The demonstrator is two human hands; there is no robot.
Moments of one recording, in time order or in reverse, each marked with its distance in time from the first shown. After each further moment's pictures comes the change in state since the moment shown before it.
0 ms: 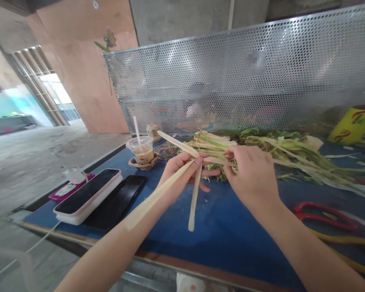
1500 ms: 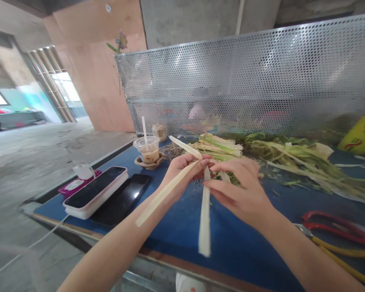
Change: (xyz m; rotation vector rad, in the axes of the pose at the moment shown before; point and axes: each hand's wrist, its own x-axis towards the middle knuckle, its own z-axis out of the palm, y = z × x) left_hand 0.002 -0.002 -0.008 -0.016 0.106 0.005; right_hand -0.008 -0.015 -0.003 0.383 0.050 -0.424
